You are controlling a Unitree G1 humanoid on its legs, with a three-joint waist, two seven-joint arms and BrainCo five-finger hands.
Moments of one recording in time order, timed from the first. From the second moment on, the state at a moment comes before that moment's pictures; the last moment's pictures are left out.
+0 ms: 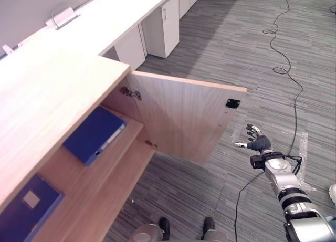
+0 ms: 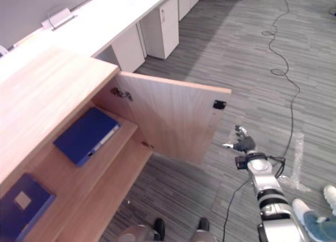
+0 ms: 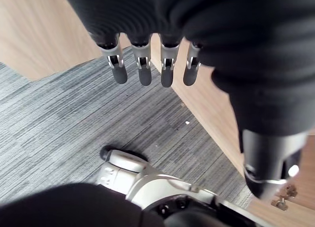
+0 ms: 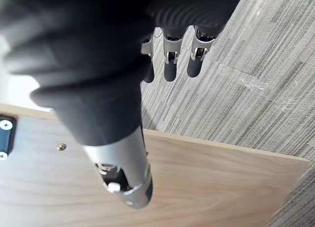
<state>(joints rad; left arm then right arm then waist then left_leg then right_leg) 0.33 0.04 0.15 1.01 -0.23 -0.11 0.00 -0.40 -0.55 0.06 0.78 0.18 -0.08 0.03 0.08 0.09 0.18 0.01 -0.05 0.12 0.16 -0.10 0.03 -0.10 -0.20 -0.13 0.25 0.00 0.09</state>
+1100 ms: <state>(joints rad) 0.42 0.07 0.11 0.97 -0.23 -0.12 0.00 -0.46 -0.53 0.20 0.76 0.30 -0.07 0.00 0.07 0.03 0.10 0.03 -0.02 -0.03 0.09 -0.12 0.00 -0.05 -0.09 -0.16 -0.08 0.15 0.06</state>
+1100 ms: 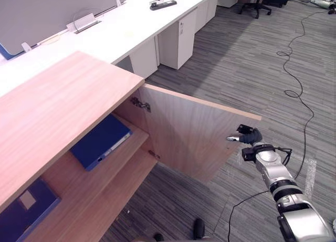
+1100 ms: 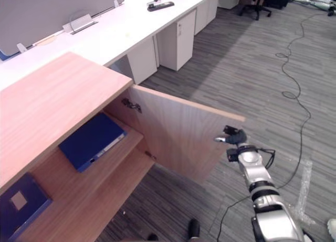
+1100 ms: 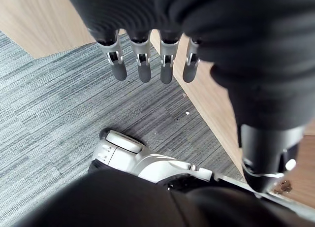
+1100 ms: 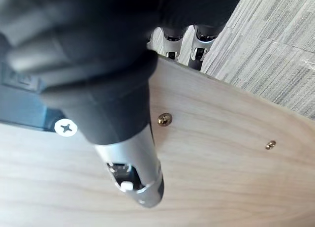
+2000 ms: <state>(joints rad) 0.34 0.13 0.16 1.03 -0.08 -0.11 -0.07 -0.54 -0.63 1.13 0.31 0.41 -0.02 0.60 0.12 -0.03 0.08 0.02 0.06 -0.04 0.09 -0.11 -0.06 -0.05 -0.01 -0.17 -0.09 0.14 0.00</state>
